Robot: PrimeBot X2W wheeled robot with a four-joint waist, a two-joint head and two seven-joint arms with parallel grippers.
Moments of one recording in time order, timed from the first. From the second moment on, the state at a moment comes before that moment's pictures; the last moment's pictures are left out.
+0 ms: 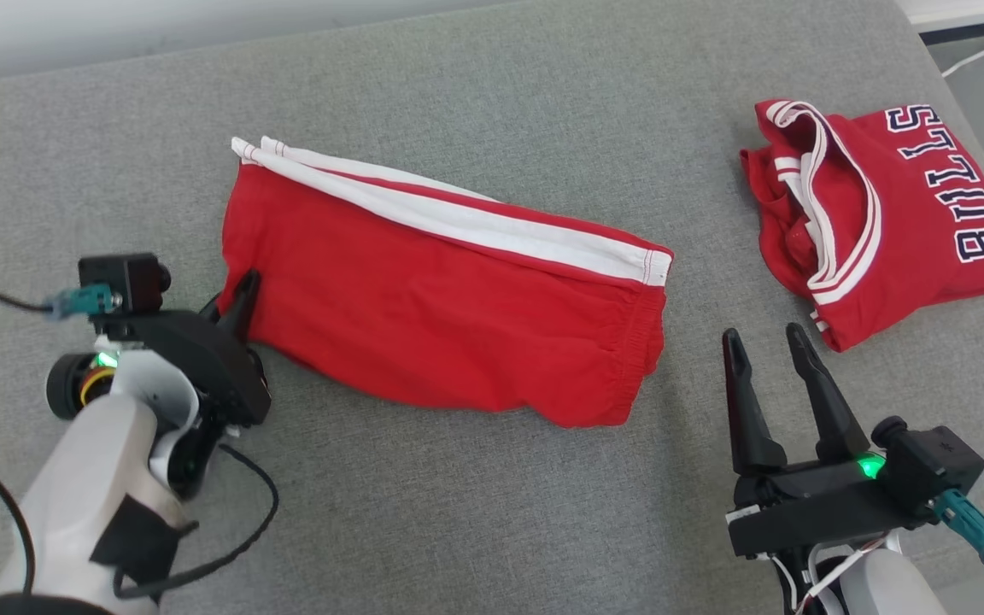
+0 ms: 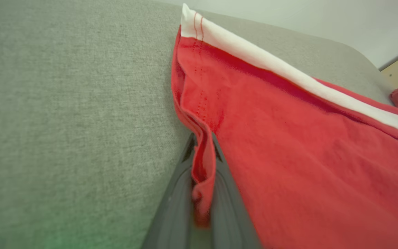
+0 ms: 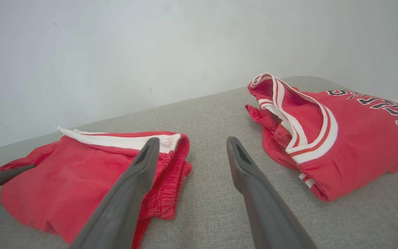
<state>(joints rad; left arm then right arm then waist) -0.84 0.23 -0.39 0.69 -0.63 -0.07 0.14 -0.20 -0.13 0.27 0.03 0.32 0.13 -0.26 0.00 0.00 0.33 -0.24</state>
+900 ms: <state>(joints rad) -0.29 0.22 -0.32 0.12 -0.65 0.17 -0.08 -0.15 -0.15 0.22 -0.01 0.31 0.13 -0.20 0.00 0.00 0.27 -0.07</state>
